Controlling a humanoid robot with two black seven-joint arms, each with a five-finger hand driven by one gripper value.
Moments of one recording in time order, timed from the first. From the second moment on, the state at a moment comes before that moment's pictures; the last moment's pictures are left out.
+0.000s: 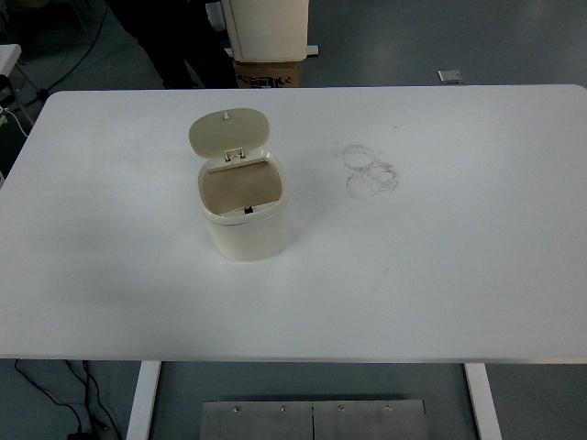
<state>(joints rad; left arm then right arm) -0.85 0.66 -0.67 -0.40 -0.14 -0.49 -0.04 0.04 0.00 0.28 0.10 -0.33 0.06 0.02</state>
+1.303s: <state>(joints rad) -0.65 0.55 -0.77 -0.34 -0.49 -0.50 -0.09 0.04 0.00 0.28 0.10 -0.34 0.06 0.02</state>
